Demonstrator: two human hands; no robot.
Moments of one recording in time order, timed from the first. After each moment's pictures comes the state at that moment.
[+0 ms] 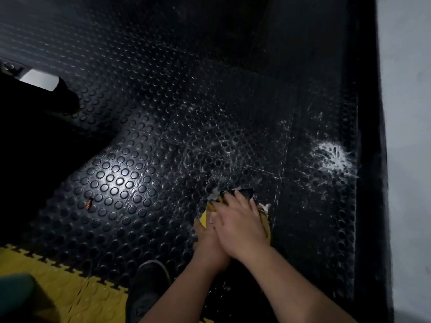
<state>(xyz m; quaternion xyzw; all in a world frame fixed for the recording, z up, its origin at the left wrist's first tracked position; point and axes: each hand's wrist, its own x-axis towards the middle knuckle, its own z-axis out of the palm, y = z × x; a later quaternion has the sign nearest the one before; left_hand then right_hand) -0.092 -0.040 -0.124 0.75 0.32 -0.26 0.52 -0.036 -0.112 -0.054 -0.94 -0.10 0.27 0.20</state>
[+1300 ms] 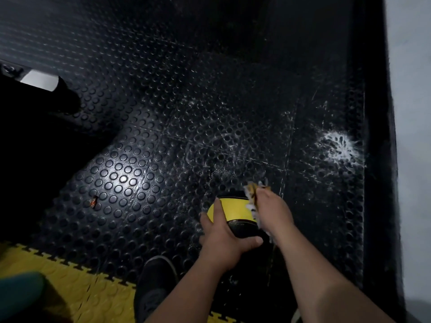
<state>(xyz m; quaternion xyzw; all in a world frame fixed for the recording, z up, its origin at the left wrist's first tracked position) -0.098 -0.041 -0.112 0.75 0.29 -0.28 0.52 0.001 -0.168 -0.099 -0.89 0.18 0.29 0.32</state>
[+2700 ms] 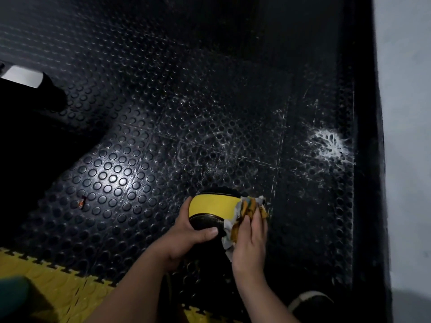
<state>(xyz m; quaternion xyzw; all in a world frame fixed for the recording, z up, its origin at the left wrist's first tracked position) -0.099 0.027 -0.131 0.56 0.28 -0.29 0.72 -0.098 -0.132 -0.097 -0.81 0.25 0.12 0.52</state>
